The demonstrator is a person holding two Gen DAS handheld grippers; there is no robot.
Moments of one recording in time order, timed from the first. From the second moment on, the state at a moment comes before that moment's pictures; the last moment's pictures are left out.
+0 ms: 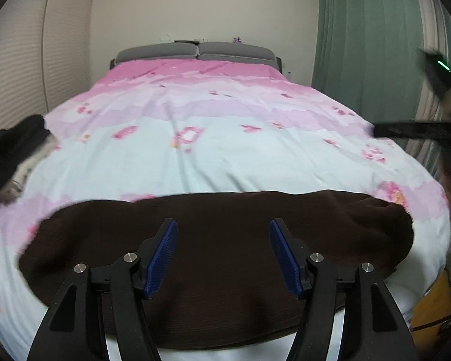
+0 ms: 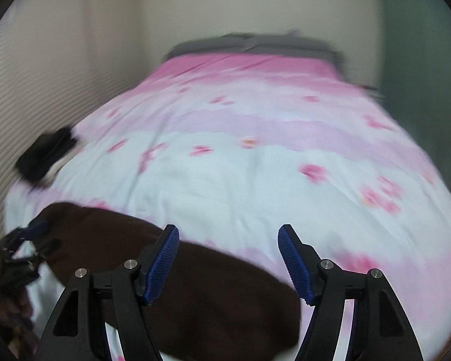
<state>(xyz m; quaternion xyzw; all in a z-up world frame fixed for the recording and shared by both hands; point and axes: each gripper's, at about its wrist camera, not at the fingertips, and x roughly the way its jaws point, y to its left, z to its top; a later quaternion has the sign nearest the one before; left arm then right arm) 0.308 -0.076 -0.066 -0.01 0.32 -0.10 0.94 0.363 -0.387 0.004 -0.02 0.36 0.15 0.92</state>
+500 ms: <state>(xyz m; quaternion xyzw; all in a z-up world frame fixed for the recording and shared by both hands) 0.309 -0.107 -0.110 0.01 0.35 -0.10 0.93 0.508 -0.260 -0.124 -0.21 0.58 0.48 0.62</state>
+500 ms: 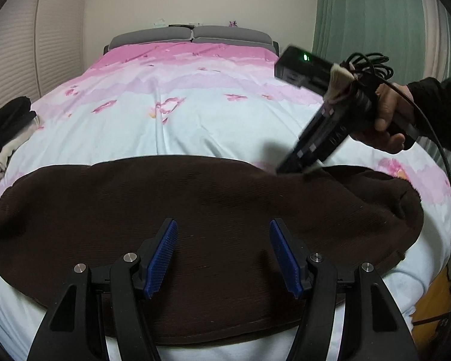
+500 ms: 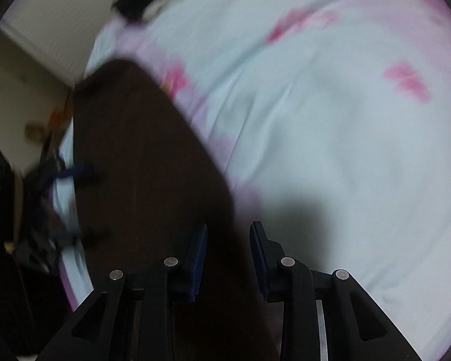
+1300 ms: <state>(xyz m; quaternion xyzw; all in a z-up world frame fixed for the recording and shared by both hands) 0.300 -0.093 -0.112 0.00 0.34 -0.11 0.93 0.494 -0.261 -0.138 -0.12 0.58 0.50 0.63</state>
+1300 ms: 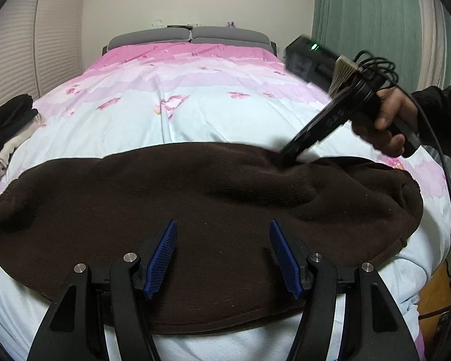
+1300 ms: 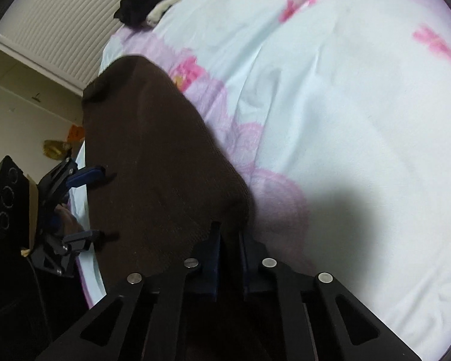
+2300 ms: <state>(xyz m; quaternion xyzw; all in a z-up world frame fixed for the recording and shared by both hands) 0.293 -0.040 -0.111 -0.02 0.35 -0.02 0.94 0.385 -0.378 -0.040 -0.09 0.43 0.16 0.88</state>
